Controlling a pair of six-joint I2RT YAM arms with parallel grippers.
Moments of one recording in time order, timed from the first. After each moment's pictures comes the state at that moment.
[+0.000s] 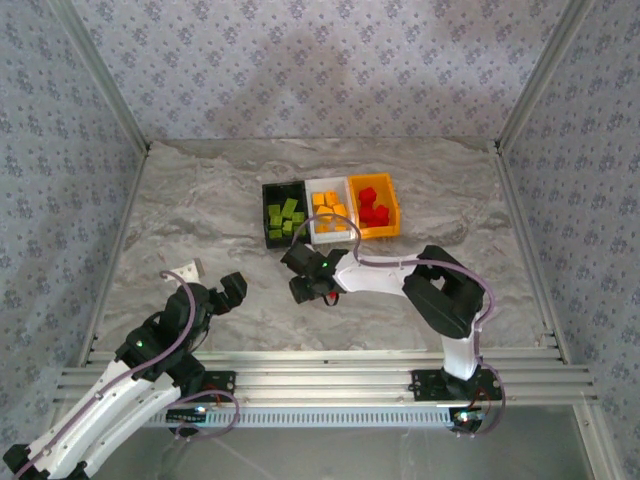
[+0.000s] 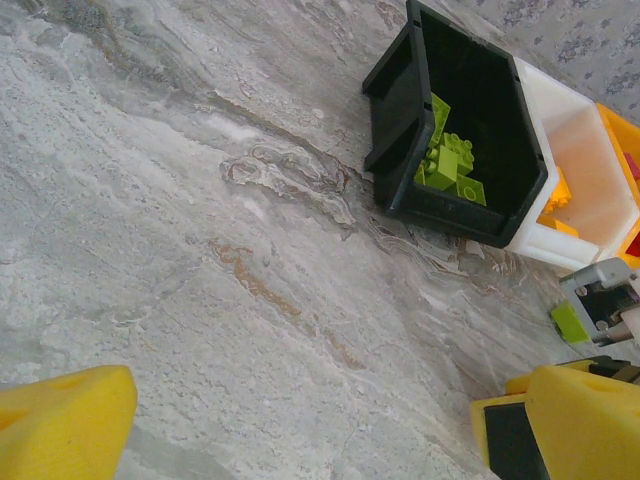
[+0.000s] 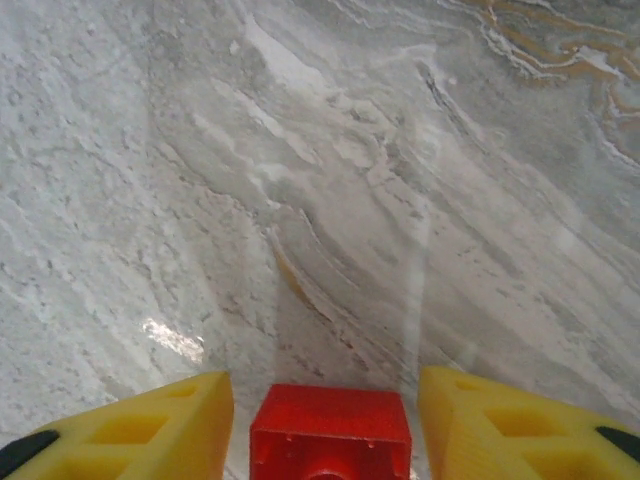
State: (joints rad) left arm -0.69 0.34 0.40 -0.66 -0.40 -0.84; right arm 1.01 1.90 1.19 -0.46 0.13 0.51
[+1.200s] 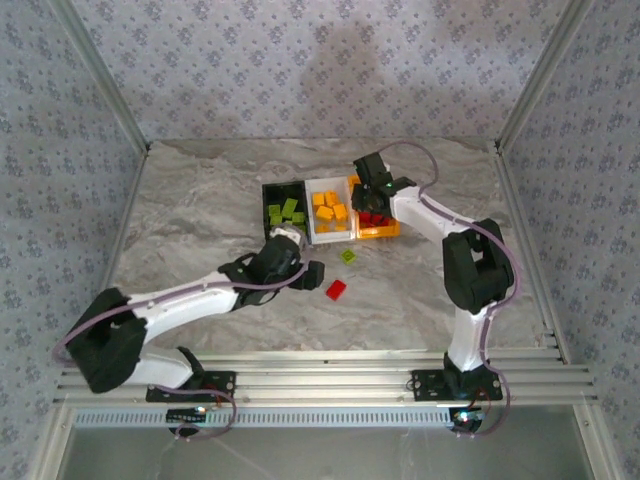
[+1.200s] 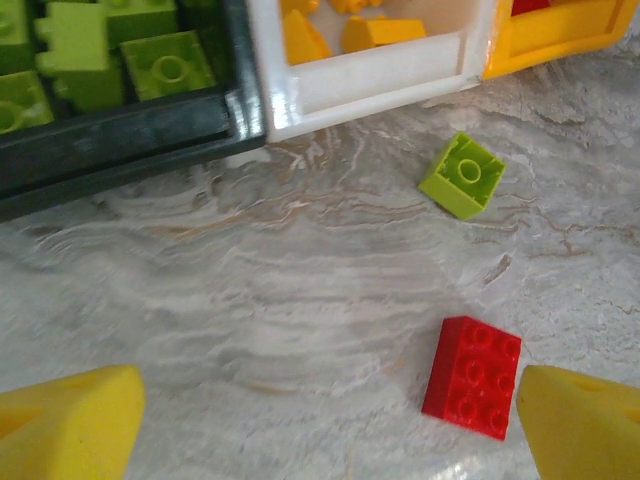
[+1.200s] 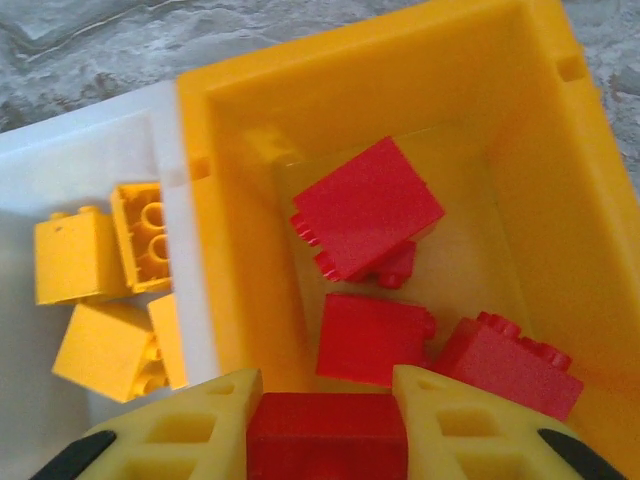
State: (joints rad) left arm -0.87 1.38 0.75 -0.16 -0.16 -0.55; right arm 0.45 1.90 1.46 -0.50 0.18 0.54
